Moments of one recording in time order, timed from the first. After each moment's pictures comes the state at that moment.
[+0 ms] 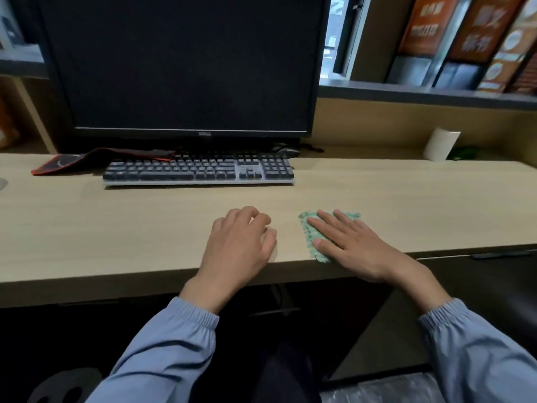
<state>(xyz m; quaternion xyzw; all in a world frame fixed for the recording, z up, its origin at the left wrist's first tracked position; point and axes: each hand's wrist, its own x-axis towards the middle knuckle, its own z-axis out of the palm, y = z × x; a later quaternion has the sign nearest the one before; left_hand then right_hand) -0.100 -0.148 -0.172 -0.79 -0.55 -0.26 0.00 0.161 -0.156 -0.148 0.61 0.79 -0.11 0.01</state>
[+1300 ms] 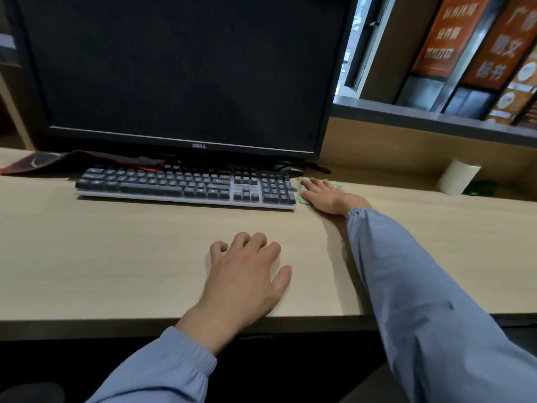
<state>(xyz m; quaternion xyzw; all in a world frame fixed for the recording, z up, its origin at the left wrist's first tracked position) -0.062 -0.116 -0.166 -0.80 -0.59 -0.14 -0.03 0.179 0.108 -0.133 0.67 0.73 -0.11 0.07</state>
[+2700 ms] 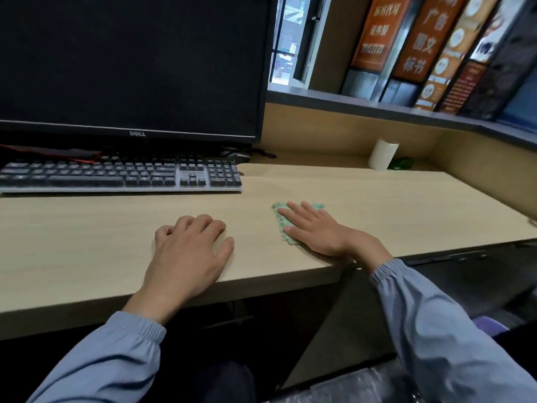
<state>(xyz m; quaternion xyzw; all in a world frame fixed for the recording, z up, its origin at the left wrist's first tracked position) -0.066 -0.122 -0.174 -0.79 -0.58 -0.19 -0.04 0.228 -0.092 -0.135 0.62 0.77 -0.12 0.06</state>
